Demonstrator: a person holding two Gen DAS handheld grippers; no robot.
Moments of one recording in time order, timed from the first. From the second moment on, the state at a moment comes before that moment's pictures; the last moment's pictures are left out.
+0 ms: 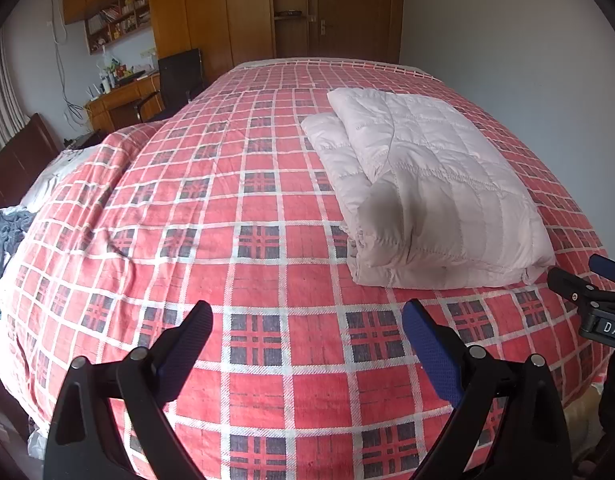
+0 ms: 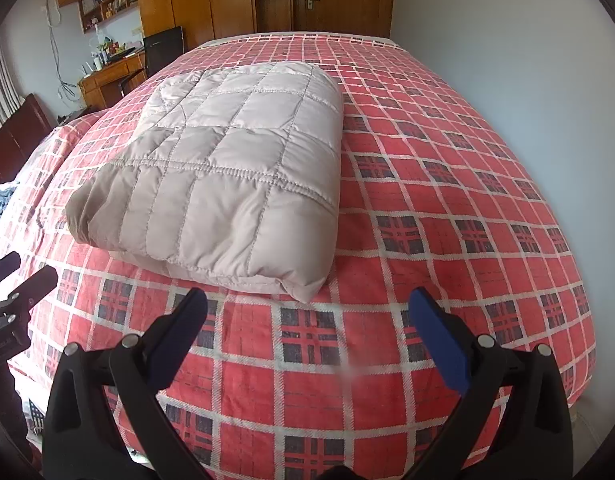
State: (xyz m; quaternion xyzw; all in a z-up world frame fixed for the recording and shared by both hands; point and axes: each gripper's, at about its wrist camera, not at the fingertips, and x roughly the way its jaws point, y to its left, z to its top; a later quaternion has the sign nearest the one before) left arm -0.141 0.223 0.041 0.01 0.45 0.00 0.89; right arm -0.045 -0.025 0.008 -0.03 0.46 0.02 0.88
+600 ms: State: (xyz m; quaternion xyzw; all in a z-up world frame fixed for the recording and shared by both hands) left arm -0.141 0.221 0.042 0.01 0.45 0.00 0.89; right arm -0.045 -0.024 0.007 -0.03 0.46 0.03 0.89
